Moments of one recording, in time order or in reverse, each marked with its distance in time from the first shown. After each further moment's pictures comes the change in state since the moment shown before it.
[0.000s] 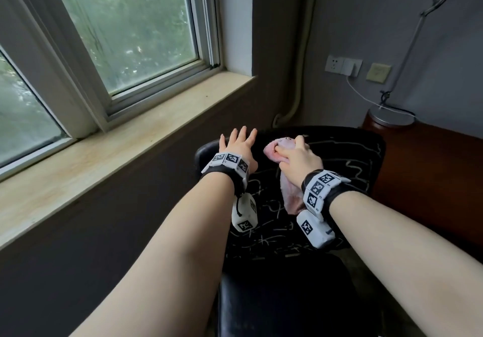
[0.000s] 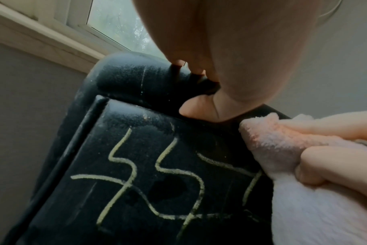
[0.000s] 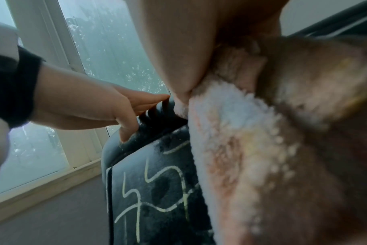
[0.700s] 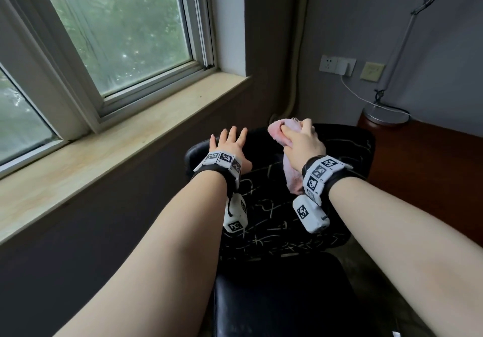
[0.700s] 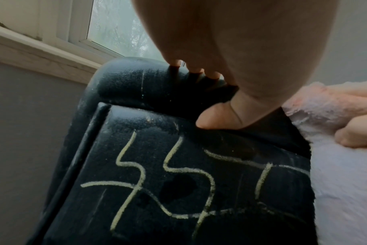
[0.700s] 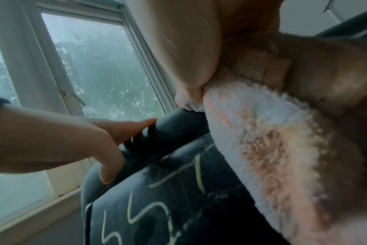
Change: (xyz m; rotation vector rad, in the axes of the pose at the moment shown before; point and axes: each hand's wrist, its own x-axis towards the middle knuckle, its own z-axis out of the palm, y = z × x) left_hand -0.003 0.003 0.004 0.048 0.007 -0.039; right_hand 0.017 0.015 -0.017 -0.011 0.124 0.035
